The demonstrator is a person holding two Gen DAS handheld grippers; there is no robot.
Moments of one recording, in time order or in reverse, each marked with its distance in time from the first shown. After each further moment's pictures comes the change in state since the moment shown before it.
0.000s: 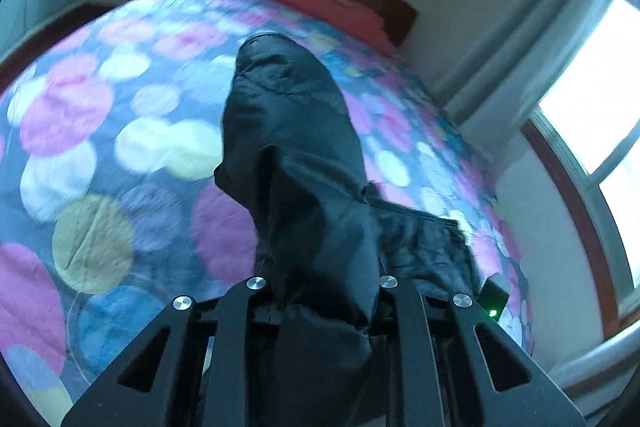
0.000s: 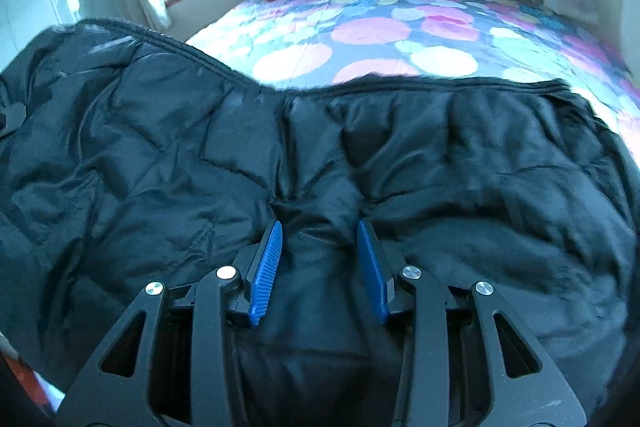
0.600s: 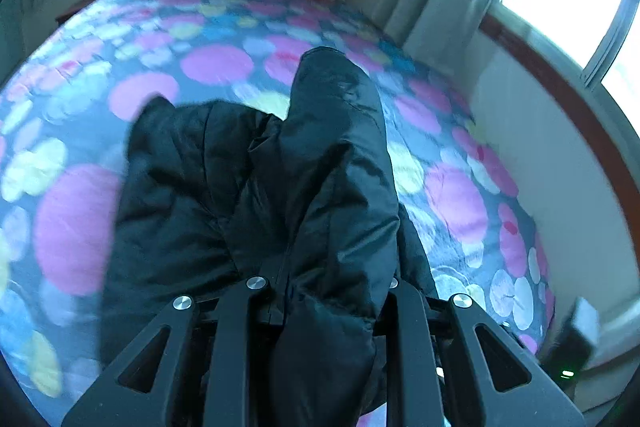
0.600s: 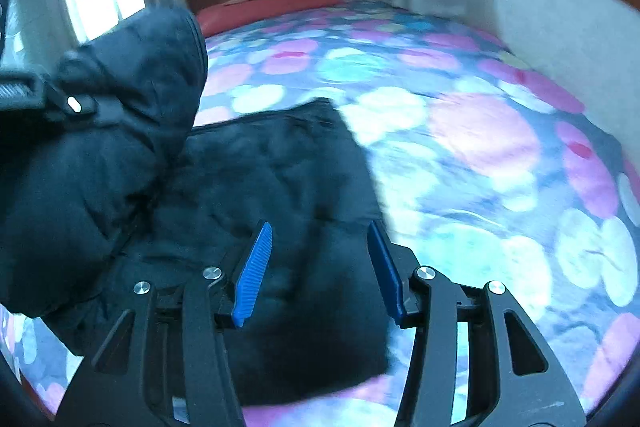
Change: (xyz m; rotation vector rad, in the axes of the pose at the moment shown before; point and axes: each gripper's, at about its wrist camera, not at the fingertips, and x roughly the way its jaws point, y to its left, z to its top) left arm 0.137 -0.202 -0.058 0.226 0.163 0.020; right arm -0.125 -0.180 -0.016 0.136 -0.089 -0.240
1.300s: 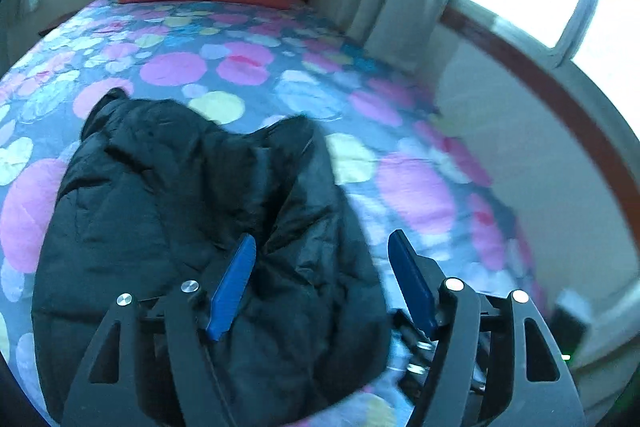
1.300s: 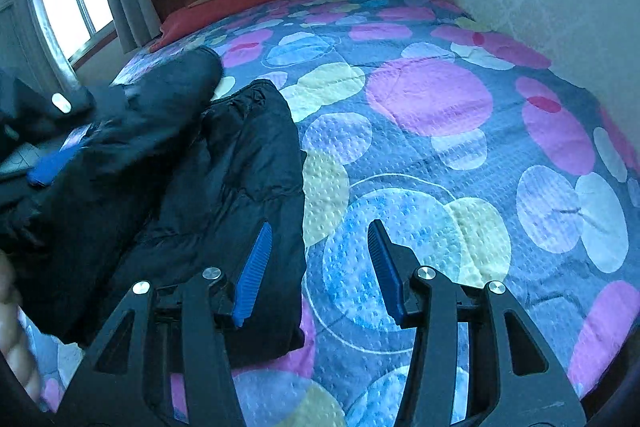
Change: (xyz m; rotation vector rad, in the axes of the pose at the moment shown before) left arm -0.001 -0.066 -0.032 0.054 -0.083 -0.077; right arm -0.005 -0.044 -0.018 0.085 0.034 -0.033
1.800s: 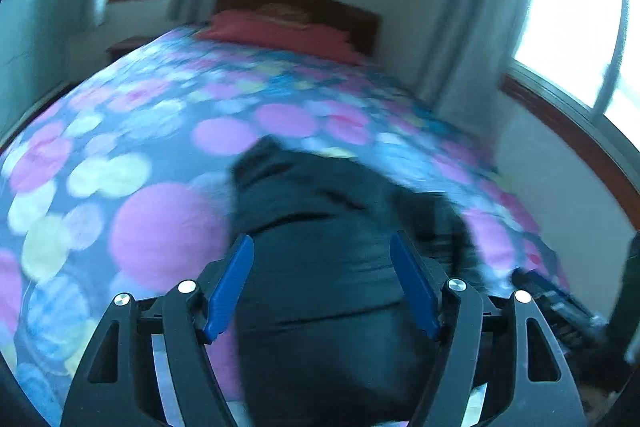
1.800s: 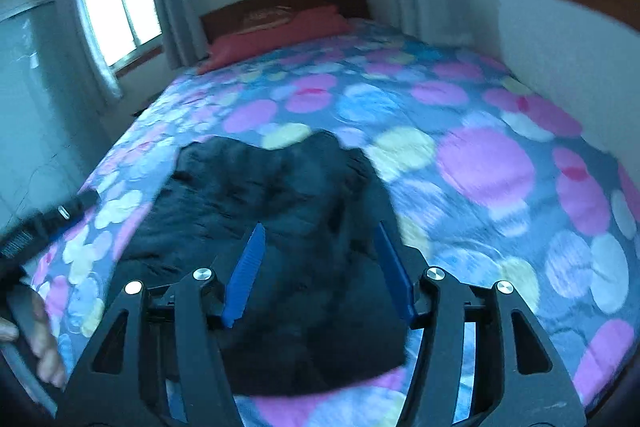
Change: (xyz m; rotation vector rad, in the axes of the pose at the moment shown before) left arm -0.091 0.130 -0.012 -0.099 -0.192 0.210; right arm -0.049 0.082 0.037 -0.098 -0.117 0.132
